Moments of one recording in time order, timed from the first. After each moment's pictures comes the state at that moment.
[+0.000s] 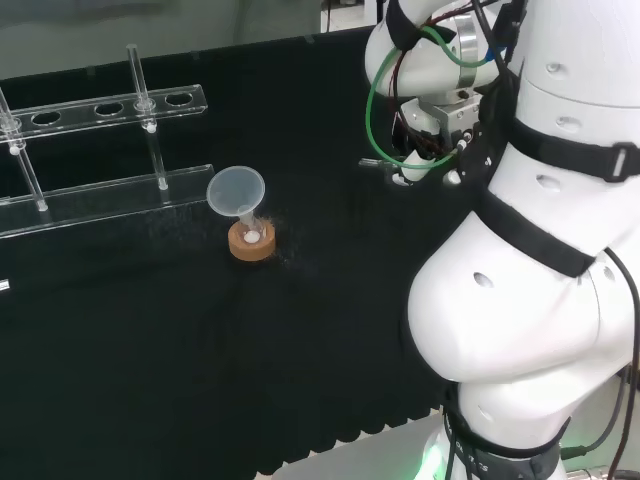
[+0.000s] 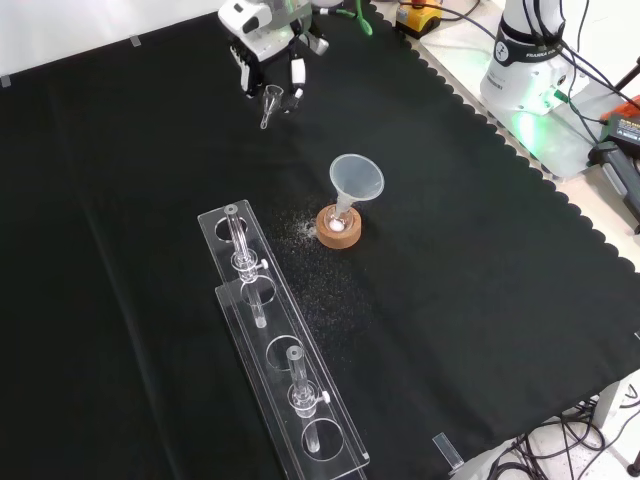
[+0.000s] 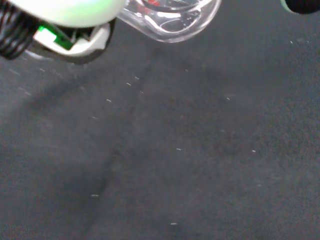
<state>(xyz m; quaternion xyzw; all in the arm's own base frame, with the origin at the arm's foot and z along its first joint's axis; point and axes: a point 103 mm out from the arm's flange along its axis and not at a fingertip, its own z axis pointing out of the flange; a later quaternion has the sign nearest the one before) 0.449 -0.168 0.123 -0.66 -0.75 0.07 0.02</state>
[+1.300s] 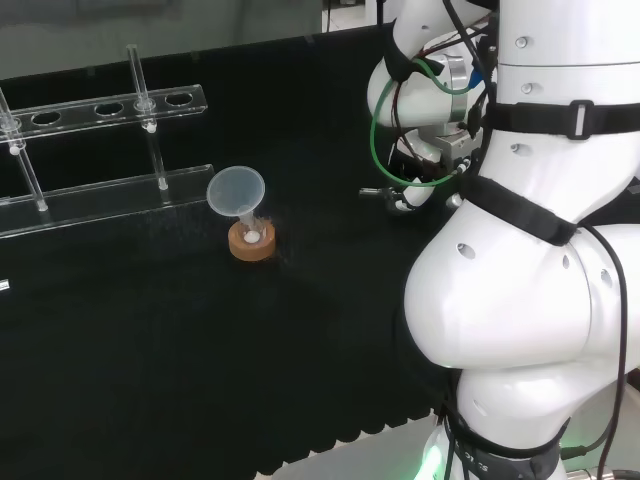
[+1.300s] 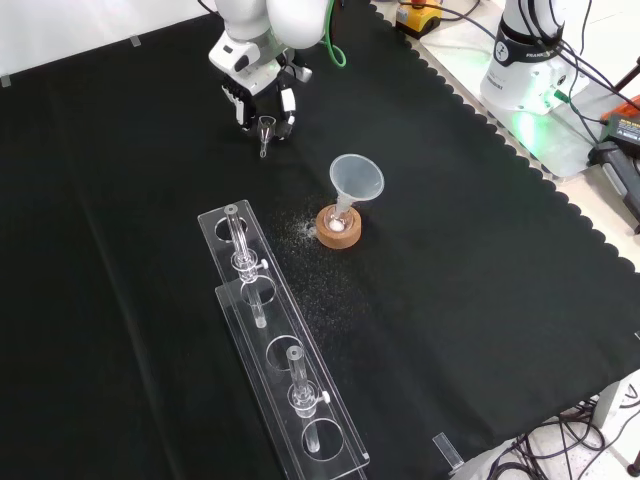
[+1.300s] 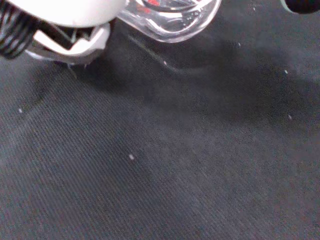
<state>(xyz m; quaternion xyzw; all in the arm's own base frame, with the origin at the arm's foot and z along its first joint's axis) 0.468 -0.185 0.052 -0.60 -0.79 0.06 0.05</state>
